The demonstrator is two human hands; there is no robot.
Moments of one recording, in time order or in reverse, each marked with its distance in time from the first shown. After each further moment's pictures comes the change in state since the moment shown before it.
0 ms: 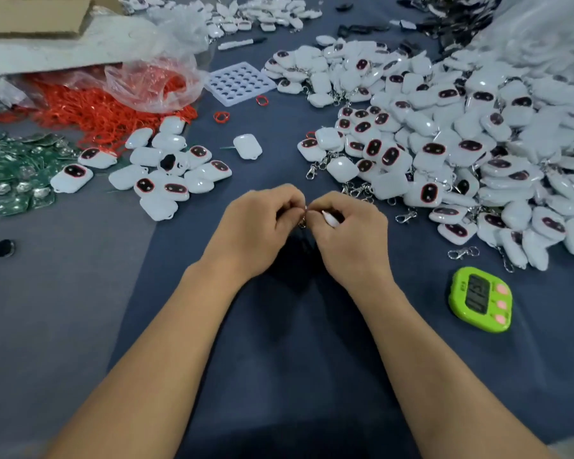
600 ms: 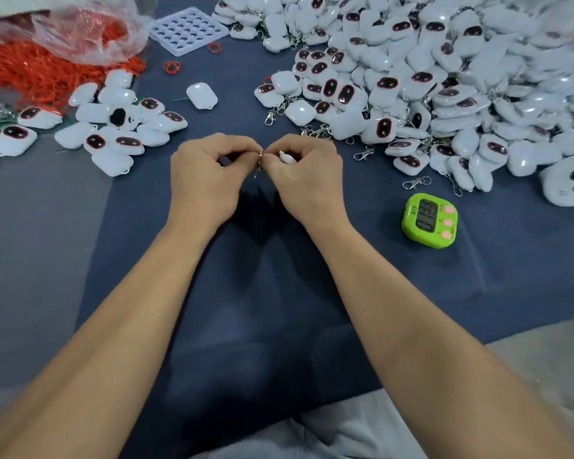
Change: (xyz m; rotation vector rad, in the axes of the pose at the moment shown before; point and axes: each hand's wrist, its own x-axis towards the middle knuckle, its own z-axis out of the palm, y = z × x) left_hand -0.017 0.013 0.009 -0.256 0.254 -0.141; right_hand -0.011 -0.008 0.002 0.137 0.056 0.097
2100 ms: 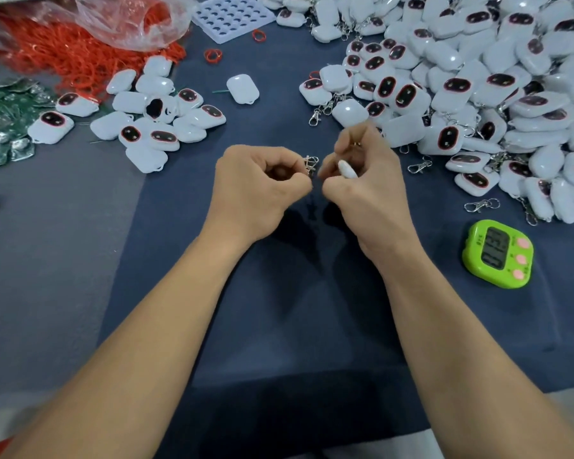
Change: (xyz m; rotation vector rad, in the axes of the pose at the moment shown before) left_hand -0.001 0.004 0.004 -0.159 -0.097 -0.153; right_hand 0.003 0.006 -0.014 0.249 -0.157 0.058
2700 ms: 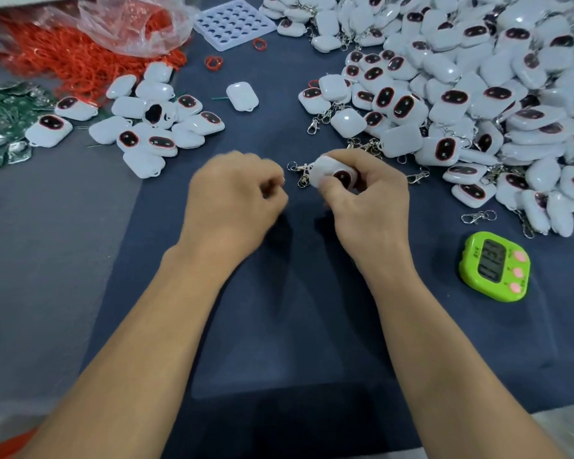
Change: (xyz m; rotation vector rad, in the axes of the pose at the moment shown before) left_hand -0.006 -0.001 -0.014 0.653 0.115 0.216; right_hand -0.007 0.003 0.002 -0.195 0.162 -0.018
